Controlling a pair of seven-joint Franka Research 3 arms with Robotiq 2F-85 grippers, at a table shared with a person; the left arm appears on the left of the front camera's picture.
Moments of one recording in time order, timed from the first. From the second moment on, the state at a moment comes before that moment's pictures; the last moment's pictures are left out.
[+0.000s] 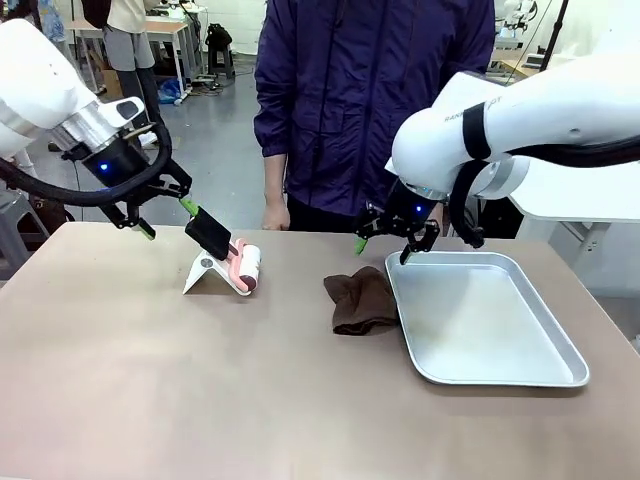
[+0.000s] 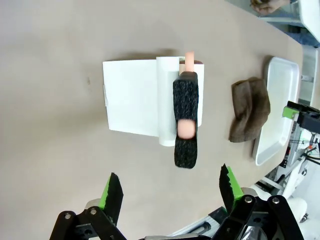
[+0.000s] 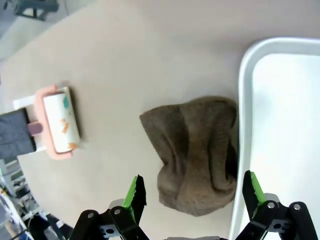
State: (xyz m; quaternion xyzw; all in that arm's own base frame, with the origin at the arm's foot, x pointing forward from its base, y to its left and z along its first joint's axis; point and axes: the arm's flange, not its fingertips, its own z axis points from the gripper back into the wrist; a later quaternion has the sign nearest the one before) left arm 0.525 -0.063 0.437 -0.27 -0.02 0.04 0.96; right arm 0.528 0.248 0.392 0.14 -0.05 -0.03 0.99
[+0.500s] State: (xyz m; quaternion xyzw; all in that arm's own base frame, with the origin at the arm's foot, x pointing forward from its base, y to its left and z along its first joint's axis) left arm 0.441 0.020 0.416 -0.39 -0.07 -0.02 0.92; right arm 0.488 0.176 0.407 0.34 0.01 -0.08 0.94
